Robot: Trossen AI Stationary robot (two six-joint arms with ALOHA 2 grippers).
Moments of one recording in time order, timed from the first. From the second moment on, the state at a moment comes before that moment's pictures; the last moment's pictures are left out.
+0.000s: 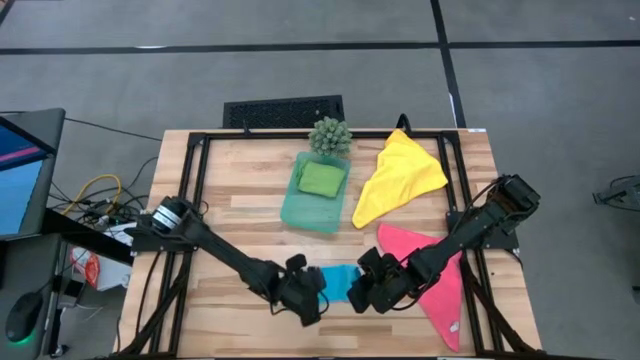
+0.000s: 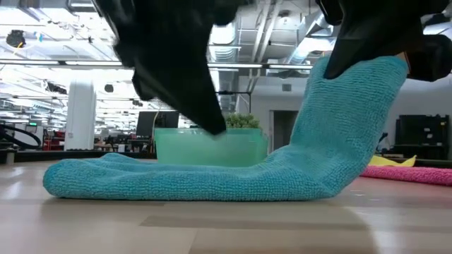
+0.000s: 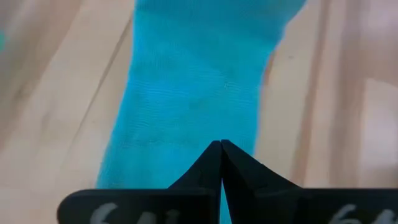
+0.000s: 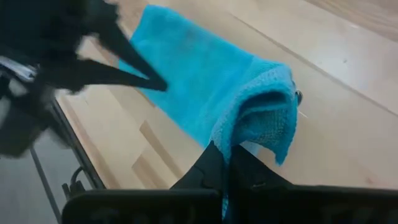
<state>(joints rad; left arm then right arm) -0.51 1.99 1.35 -0.39 -0.36 -0.74 0.62 1.69 1.11 -0.42 0.37 1.38</state>
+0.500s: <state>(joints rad) -0.50 2.10 1.35 -0.31 -0.32 -0.77 0.62 1.69 1.11 -0.32 0.36 1.37</state>
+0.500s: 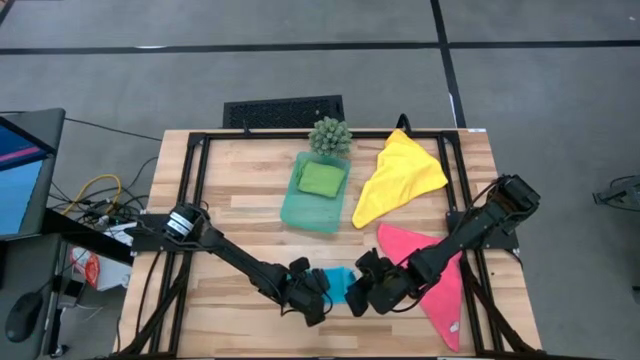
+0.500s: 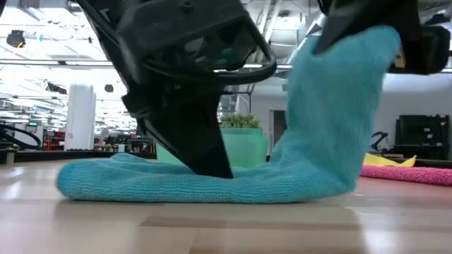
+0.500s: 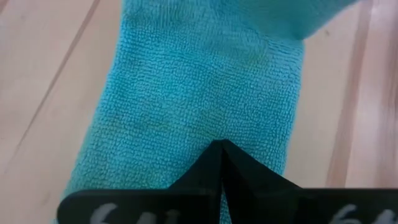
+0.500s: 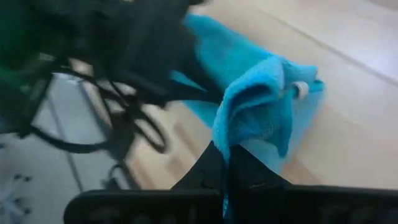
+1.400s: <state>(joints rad) -0.46 1.94 1.35 -0.30 -0.33 -0.78 0.57 1.70 1.11 -0.20 0.31 1.23</state>
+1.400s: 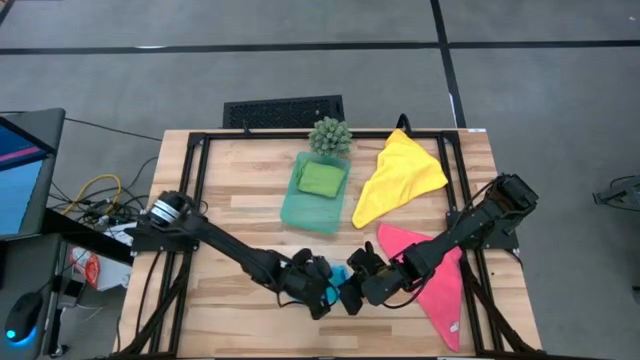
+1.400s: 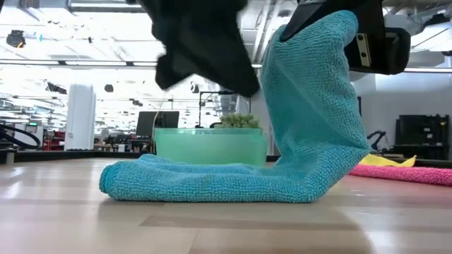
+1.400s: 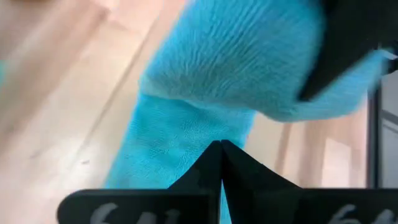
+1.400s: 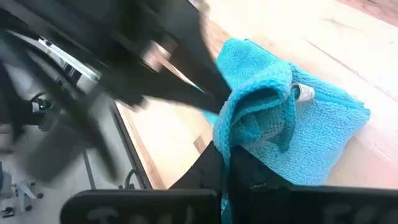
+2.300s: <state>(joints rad) -0.67 1.91 1.22 -0.48 -0.52 -1.17 0.49 1.83 1.10 -0.02 0.21 1.15</state>
